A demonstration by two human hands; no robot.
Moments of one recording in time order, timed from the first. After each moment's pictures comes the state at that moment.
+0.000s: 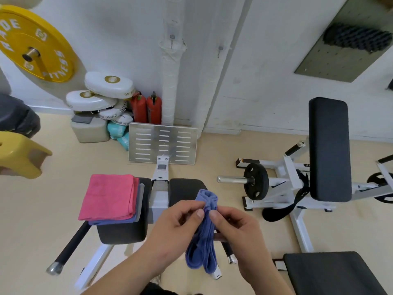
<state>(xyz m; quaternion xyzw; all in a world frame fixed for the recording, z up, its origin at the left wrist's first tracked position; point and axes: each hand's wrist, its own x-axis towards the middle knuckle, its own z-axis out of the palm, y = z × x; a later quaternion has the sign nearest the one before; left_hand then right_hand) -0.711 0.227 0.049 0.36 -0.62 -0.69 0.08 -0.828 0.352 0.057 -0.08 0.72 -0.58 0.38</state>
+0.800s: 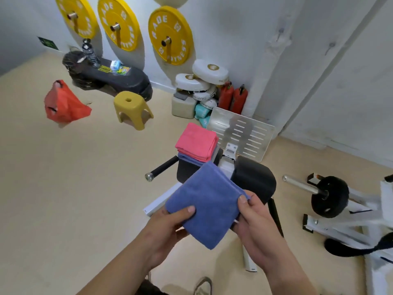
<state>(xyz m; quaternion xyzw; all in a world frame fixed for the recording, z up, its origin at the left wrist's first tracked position) -0.501 0.345 0.028 0.50 -0.29 -0.79 0.23 -0.705 0.407 0.035 -0.15 0.60 -0.53 0.58</state>
